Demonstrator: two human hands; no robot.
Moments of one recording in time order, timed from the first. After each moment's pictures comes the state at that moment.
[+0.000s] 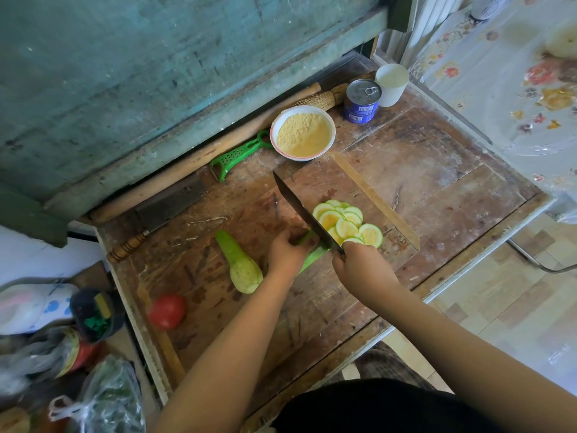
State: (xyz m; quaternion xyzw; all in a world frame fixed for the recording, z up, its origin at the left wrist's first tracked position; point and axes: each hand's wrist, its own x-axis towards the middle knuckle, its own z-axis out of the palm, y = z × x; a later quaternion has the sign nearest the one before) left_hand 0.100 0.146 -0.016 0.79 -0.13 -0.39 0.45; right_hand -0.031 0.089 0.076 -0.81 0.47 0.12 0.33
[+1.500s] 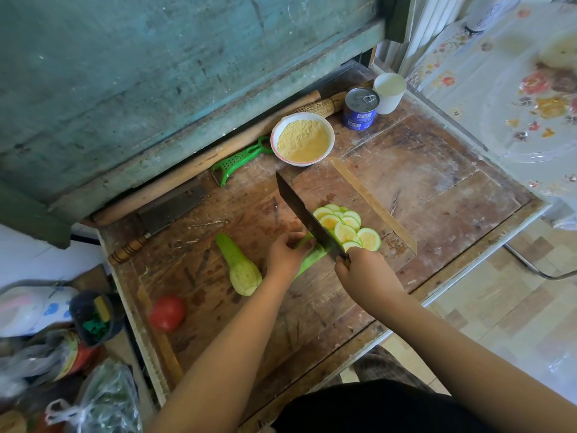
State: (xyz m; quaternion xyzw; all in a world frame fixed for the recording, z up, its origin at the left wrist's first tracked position) left_hand 0.100 0.148 -0.017 0.80 -0.13 -0.38 0.45; right_hand -0.042 0.092 0.082 -0.81 0.47 0.10 0.34
